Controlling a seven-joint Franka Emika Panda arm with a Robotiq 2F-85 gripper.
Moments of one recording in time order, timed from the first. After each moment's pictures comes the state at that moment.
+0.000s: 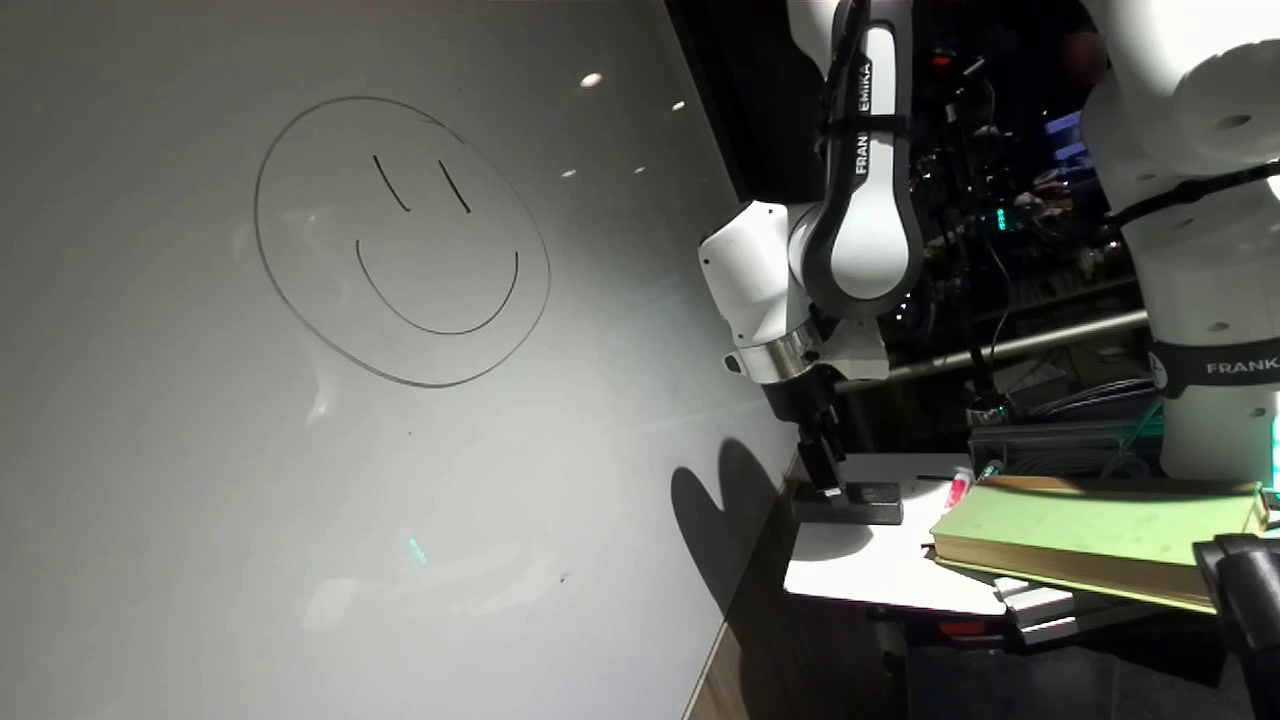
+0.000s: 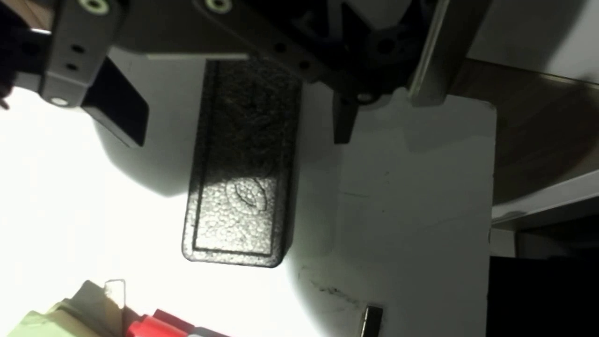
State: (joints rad) arm 0.00 -0.03 0.06 -2.78 -0.32 2.72 0.24
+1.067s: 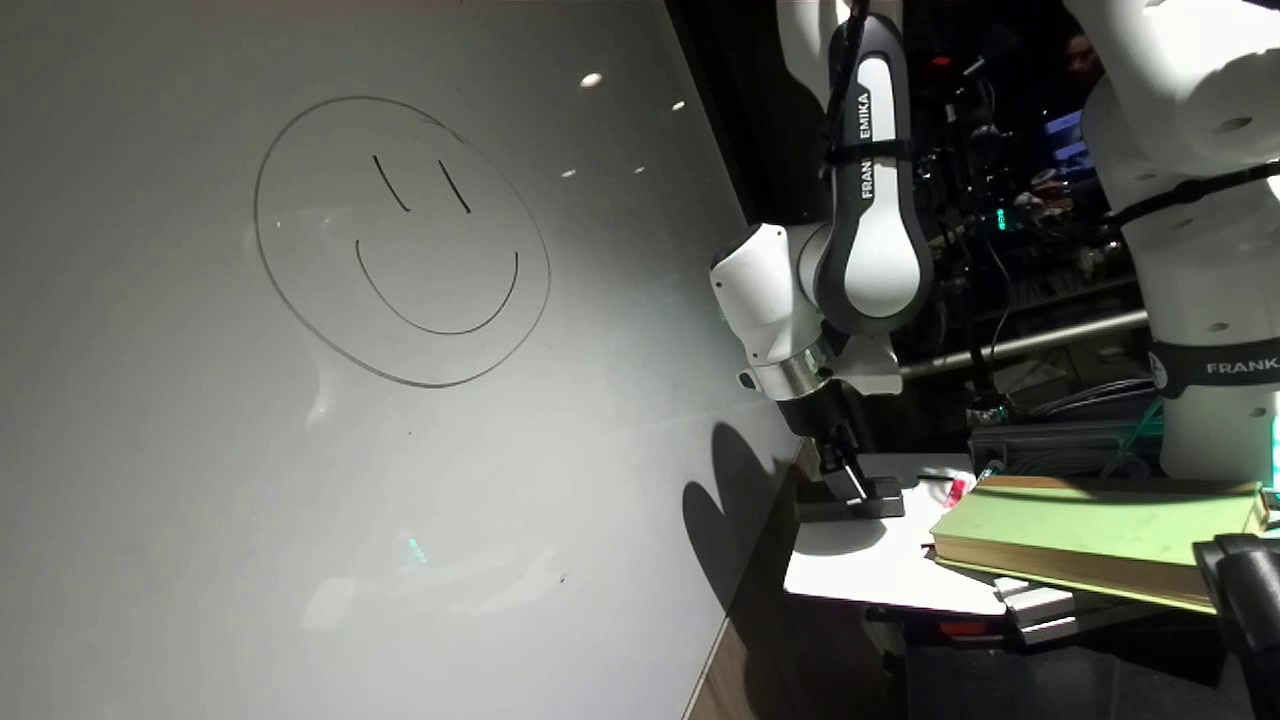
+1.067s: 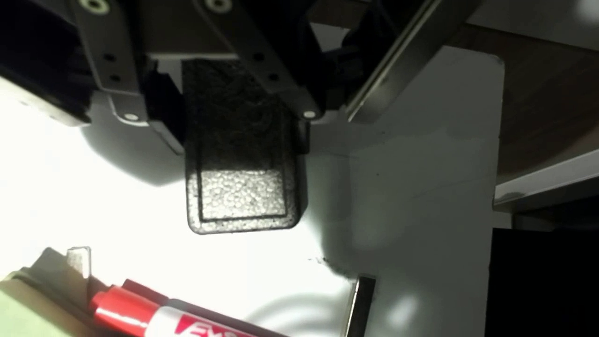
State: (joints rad) arm 0.00 0.04 0.03 -2.78 -0.38 2.75 0.27
